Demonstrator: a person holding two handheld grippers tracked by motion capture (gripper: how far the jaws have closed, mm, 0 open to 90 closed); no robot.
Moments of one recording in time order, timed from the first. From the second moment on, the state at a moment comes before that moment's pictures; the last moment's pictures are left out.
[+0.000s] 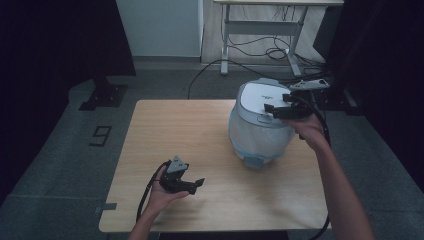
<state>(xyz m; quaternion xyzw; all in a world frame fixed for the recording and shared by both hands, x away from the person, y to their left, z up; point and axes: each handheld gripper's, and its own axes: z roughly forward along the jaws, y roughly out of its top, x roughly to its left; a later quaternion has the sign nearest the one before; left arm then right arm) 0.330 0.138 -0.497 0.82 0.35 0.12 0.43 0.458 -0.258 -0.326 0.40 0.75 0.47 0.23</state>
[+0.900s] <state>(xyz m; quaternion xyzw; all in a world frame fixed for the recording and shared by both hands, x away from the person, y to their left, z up) 0.332 0.143 -0.496 0.82 0.36 0.12 0.44 0.445 -0.260 -0.322 0.40 0.75 0.46 0.26</state>
